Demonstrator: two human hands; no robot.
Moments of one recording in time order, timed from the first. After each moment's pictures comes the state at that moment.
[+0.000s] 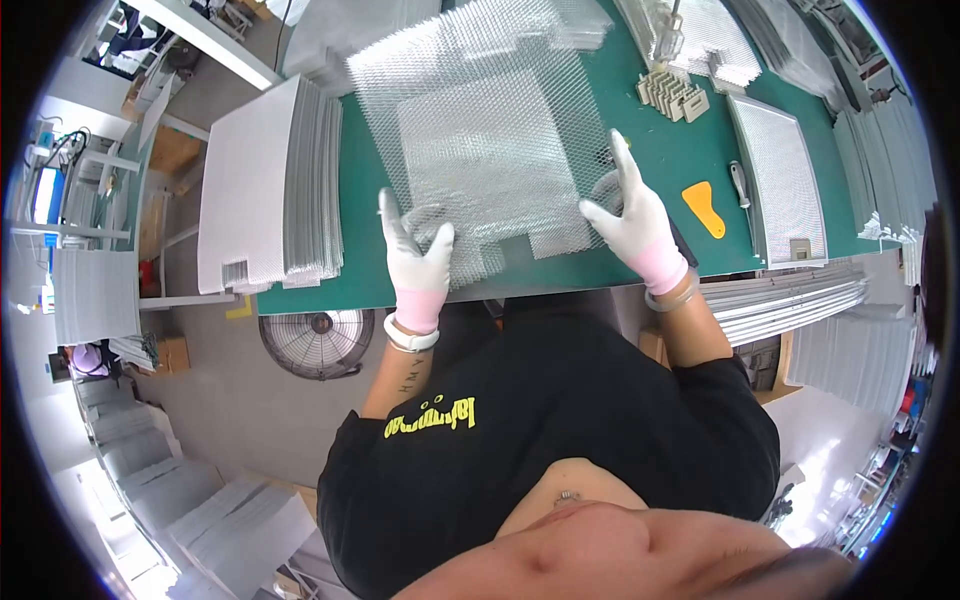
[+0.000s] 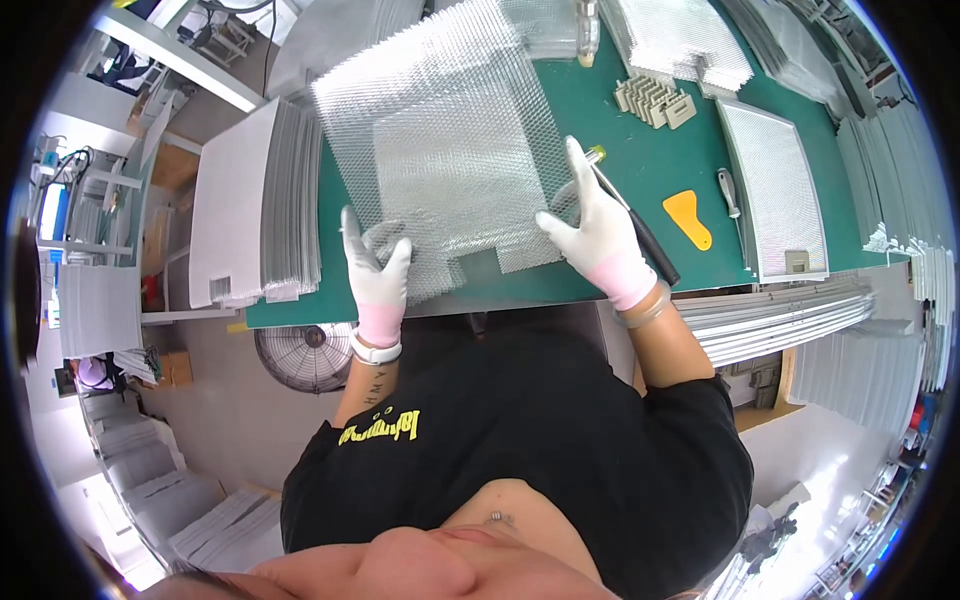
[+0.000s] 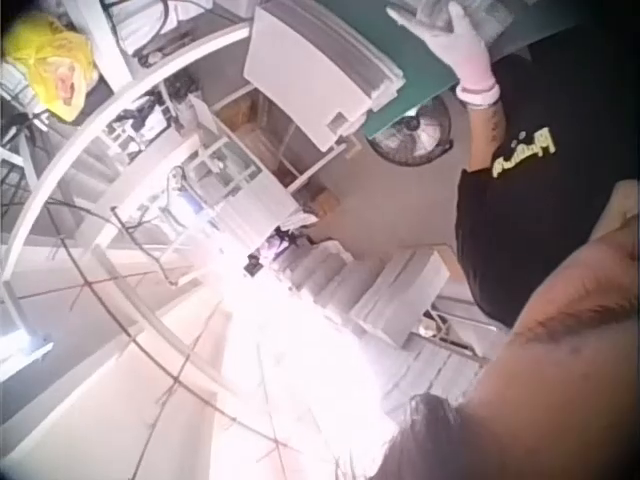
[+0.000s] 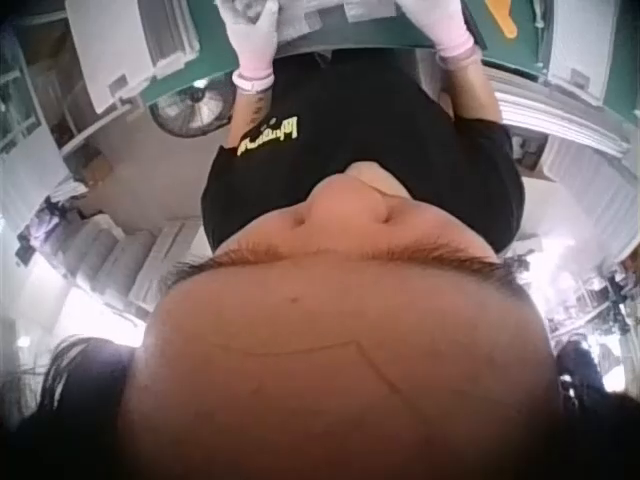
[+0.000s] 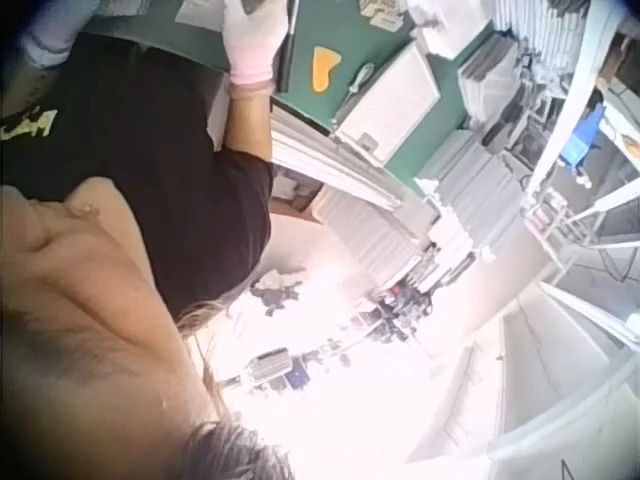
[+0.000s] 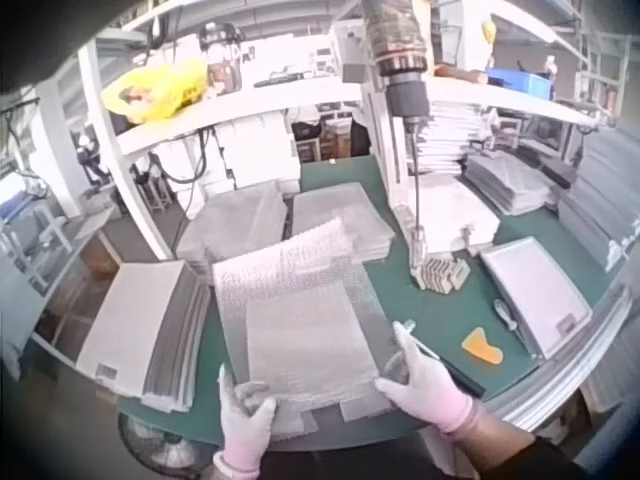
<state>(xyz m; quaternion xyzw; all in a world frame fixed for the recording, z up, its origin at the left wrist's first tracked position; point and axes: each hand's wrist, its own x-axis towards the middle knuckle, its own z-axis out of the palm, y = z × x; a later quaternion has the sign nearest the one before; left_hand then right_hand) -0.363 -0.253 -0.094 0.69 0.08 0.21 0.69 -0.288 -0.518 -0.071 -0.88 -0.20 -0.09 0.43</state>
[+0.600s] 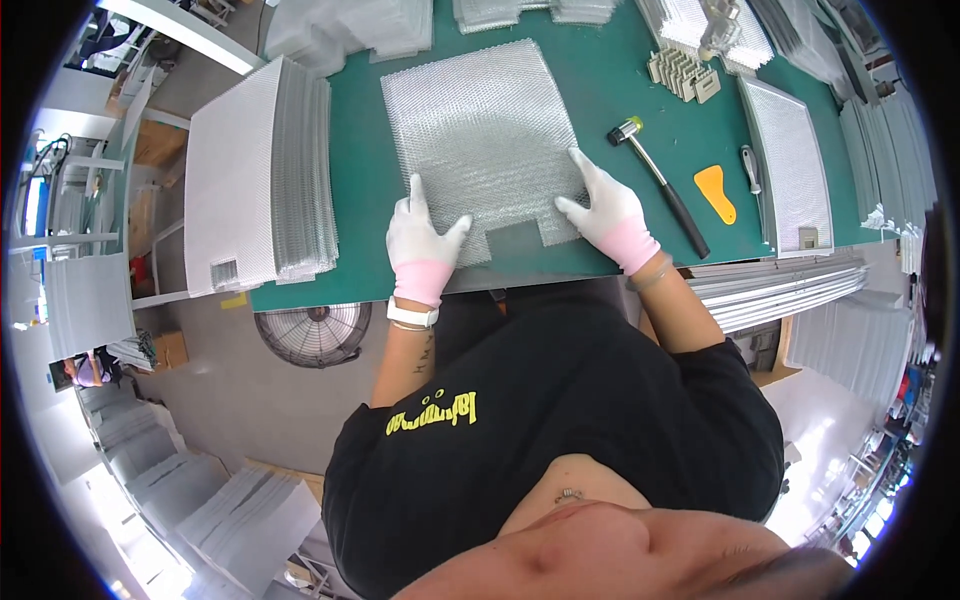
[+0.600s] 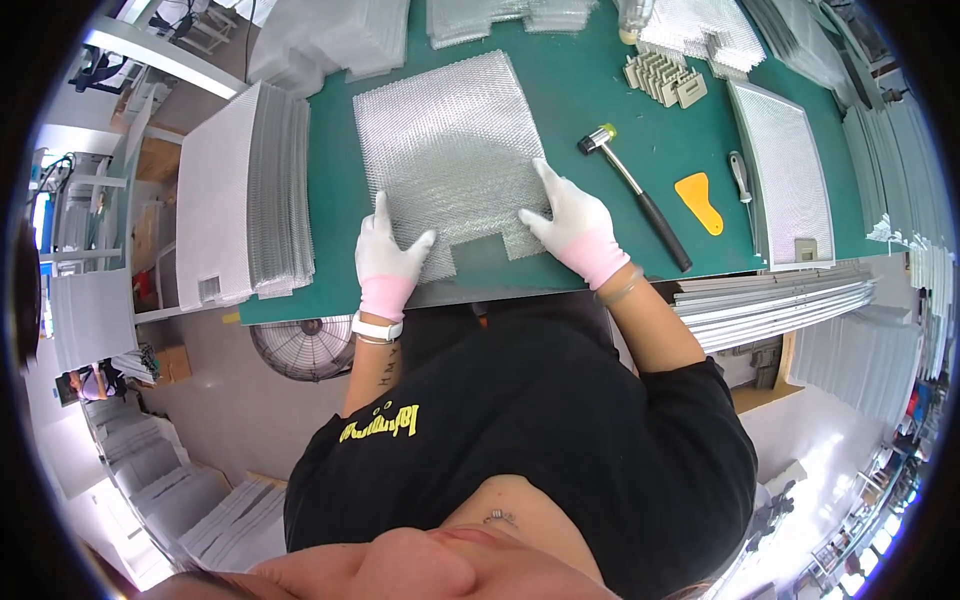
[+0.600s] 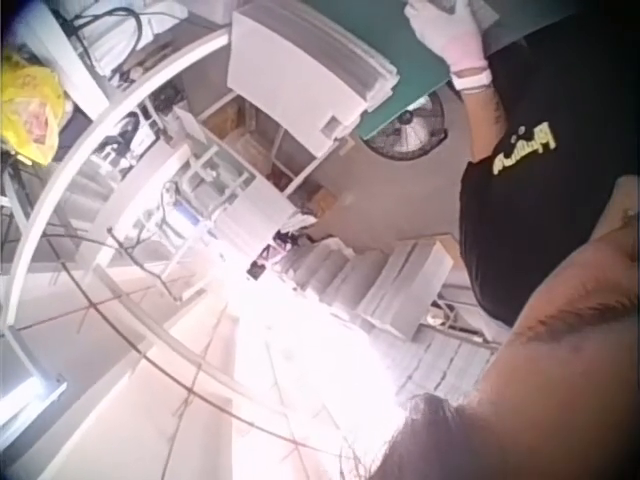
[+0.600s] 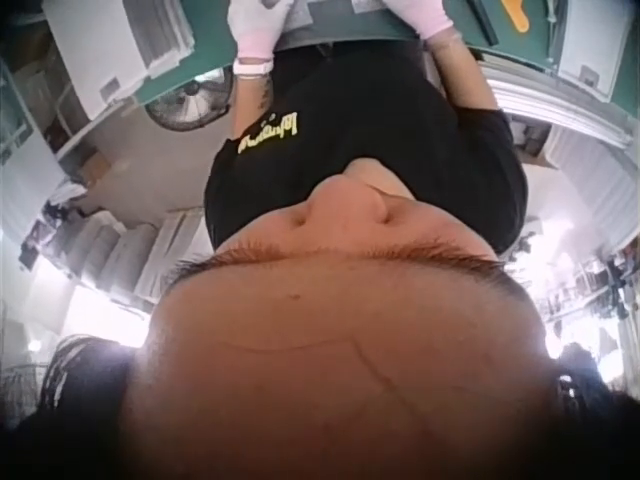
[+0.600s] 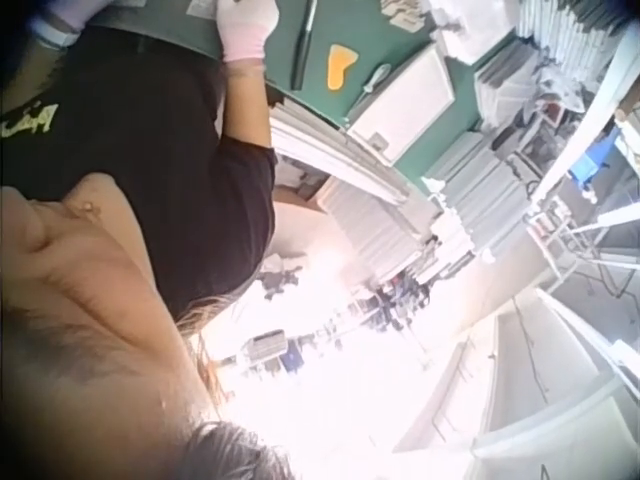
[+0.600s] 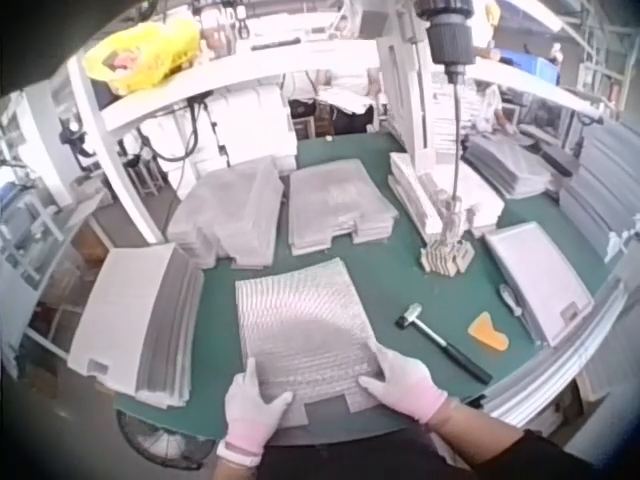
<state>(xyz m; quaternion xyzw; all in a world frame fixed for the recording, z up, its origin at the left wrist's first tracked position) -0.346 -0.223 -0.138 0.97 0.11 0.05 0.19 -0.284 -0.489 -0.133 -0.94 -0.15 0.02 0.30</state>
